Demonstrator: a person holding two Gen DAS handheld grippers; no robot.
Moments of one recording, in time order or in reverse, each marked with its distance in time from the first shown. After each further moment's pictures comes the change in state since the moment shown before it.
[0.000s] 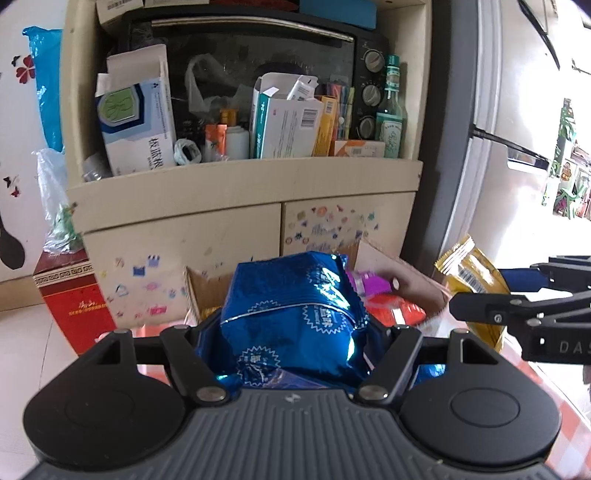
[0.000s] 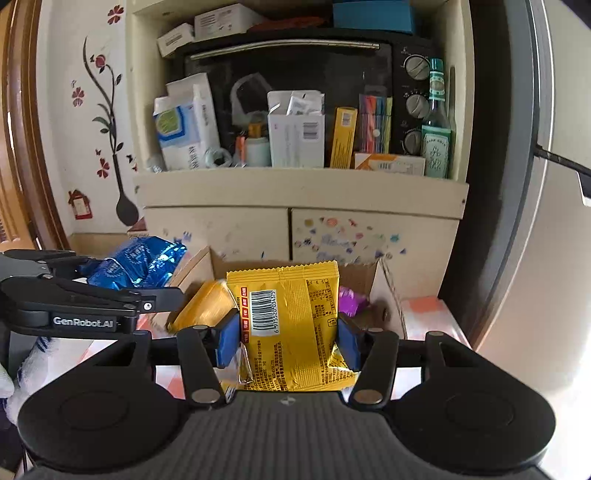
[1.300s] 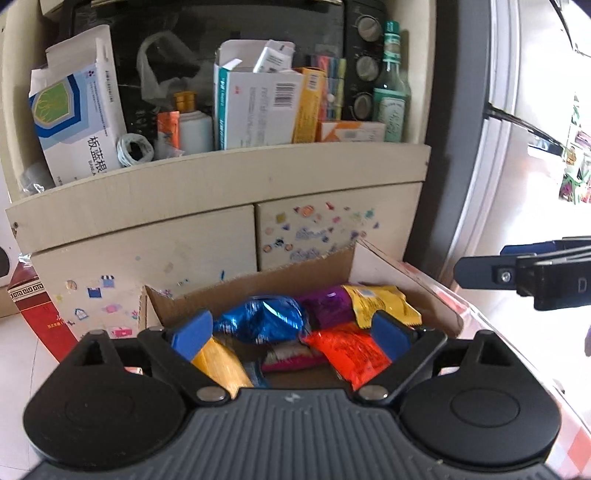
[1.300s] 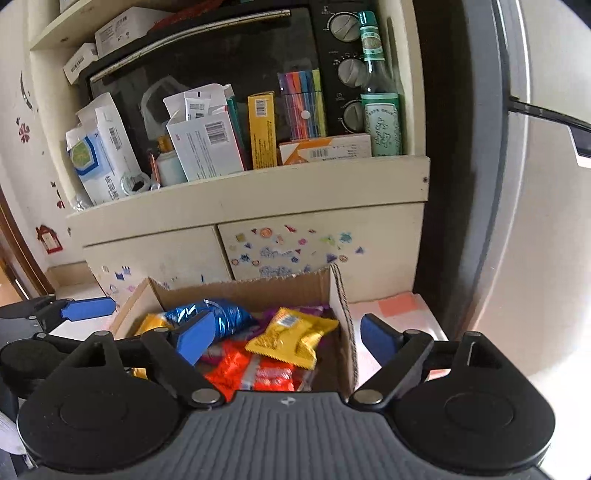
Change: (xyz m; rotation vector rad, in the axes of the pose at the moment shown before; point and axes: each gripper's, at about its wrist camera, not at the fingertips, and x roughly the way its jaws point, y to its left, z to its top) left arm 0.065 -0.032 0.023 0.031 0.063 0.006; right arm 0.040 -0.071 0.023 0.153 0.071 -0.039
